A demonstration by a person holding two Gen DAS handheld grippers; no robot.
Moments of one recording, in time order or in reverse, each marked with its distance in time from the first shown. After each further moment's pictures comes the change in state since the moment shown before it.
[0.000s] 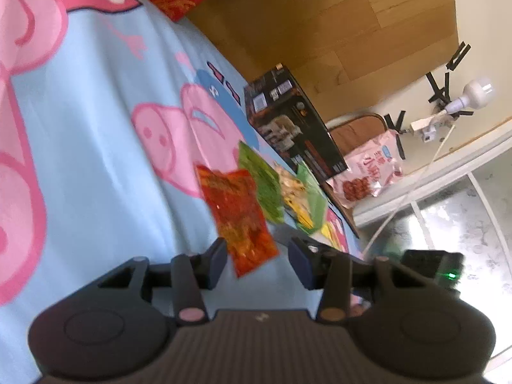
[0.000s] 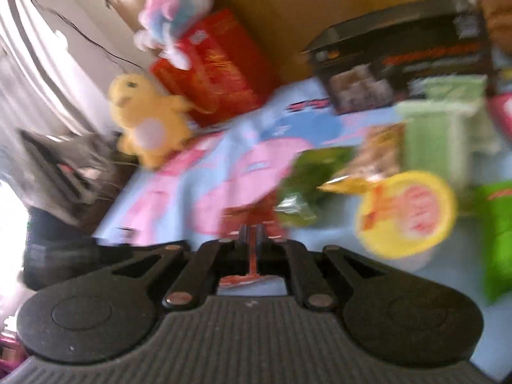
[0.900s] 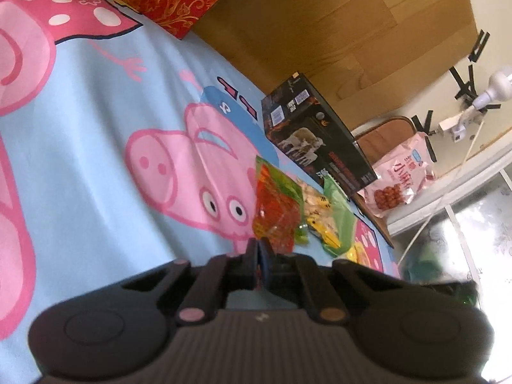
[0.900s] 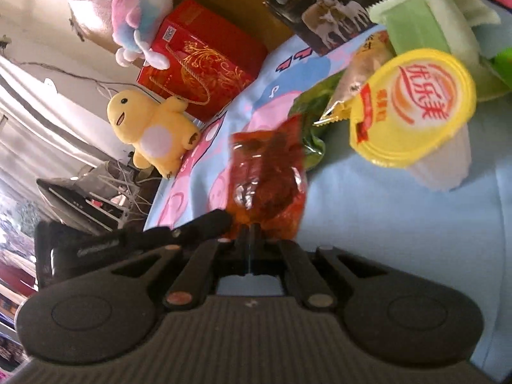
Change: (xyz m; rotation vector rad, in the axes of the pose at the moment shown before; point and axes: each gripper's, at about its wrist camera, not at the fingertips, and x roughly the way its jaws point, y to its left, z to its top) left arm 0.021 -0.015 0.015 0.042 -0.050 0.153; right arm 0.020 -0.025 -0.023 0.294 0.051 0.180
